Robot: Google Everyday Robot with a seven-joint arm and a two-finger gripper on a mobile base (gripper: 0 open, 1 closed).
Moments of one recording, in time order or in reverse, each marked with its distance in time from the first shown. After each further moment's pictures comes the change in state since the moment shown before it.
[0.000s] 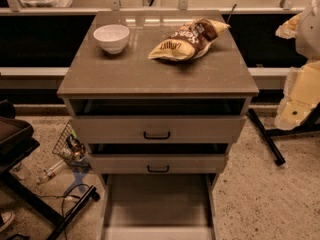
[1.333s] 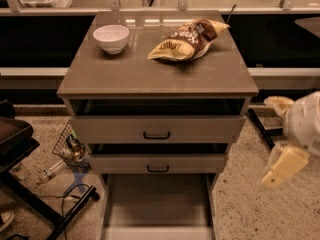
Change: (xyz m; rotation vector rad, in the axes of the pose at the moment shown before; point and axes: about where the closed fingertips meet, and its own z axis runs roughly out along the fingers) arm 0.043 0.063 0.118 -0.044 -0.241 0.086
